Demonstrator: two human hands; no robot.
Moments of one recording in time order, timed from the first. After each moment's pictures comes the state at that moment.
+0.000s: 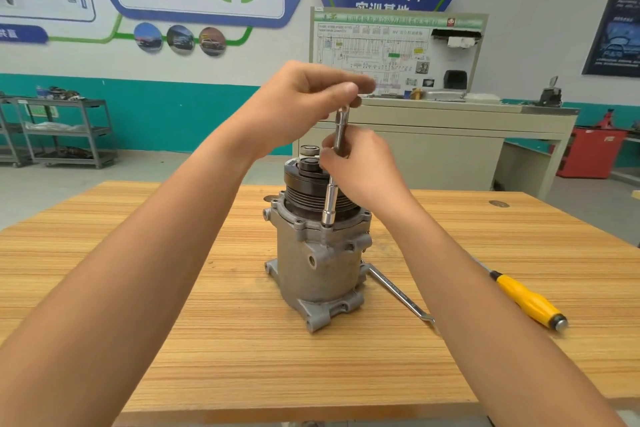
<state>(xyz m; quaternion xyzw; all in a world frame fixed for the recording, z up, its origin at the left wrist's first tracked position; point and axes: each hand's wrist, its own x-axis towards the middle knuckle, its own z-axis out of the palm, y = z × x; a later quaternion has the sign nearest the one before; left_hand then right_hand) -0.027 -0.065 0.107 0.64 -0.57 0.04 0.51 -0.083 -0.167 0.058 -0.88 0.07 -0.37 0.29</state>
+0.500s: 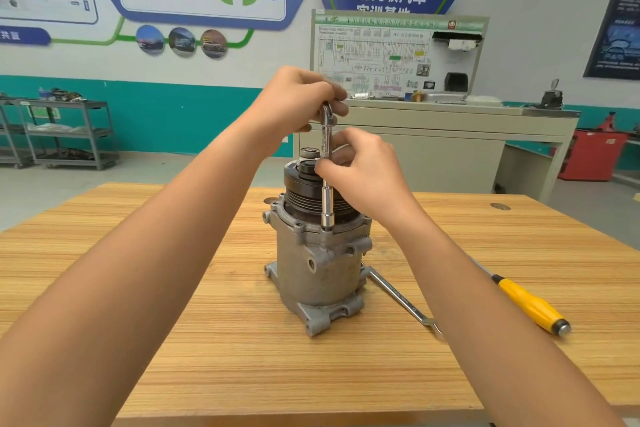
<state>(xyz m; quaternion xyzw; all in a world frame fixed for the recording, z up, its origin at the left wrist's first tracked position) -0.014 -0.083 0.114 0.73 -0.41 0.04 0.55 -0.088 -0.169 0.055 -0.87 0.04 -0.39 0.30</state>
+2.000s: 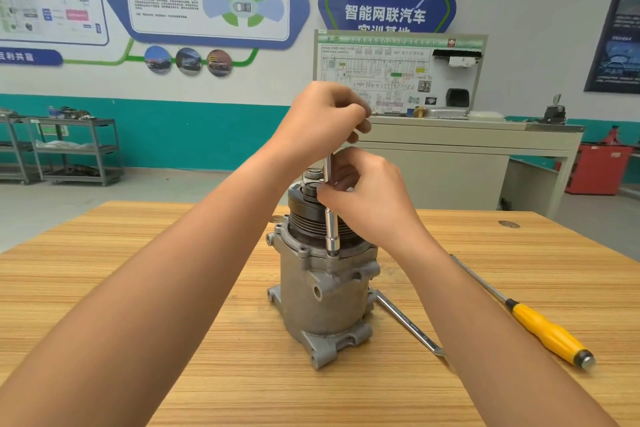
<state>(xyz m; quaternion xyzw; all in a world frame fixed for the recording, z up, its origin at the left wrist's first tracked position) -0.024 -0.099 0.116 0.71 -0.45 0.11 0.53 -0.087 -0.167 0.057 -0.86 0.03 -0.40 0.30</state>
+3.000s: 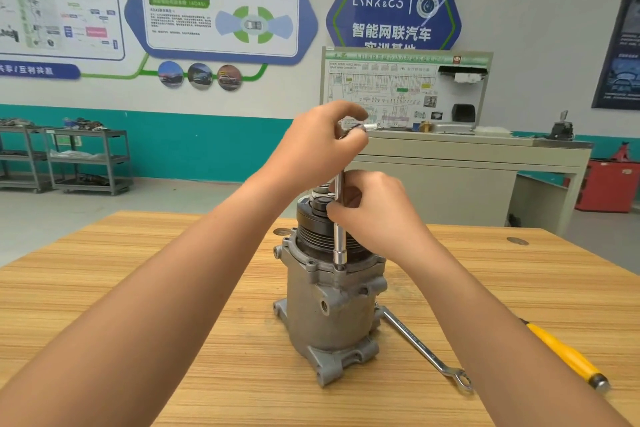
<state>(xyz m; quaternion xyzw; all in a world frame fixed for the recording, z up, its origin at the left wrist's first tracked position) -0.020 -0.084 0.108 0.73 -0.47 0.21 0.45 -0.085 -0.169 0.059 -0.91 0.04 -0.34 0.24</state>
